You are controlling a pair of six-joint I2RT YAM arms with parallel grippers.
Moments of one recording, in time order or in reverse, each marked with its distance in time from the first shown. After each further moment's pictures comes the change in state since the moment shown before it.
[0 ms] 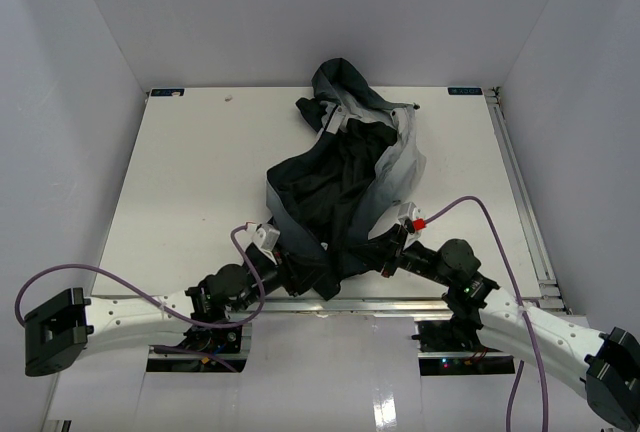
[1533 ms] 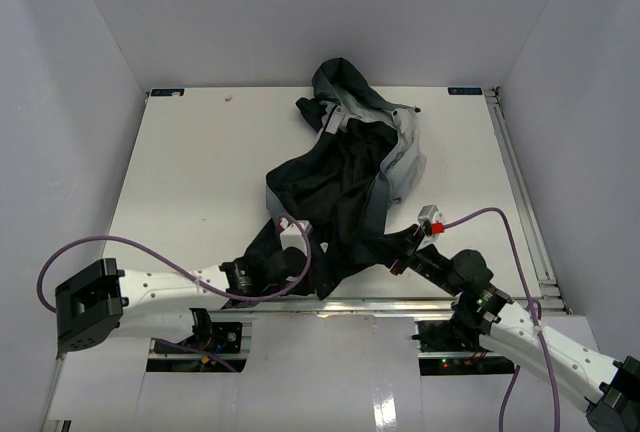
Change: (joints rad) left arm -0.006 0.362 0.378 -0.781 -0.072 -0.314; right arm 0.000 -0.254 -0.042 -0.181 0.219 -0.005
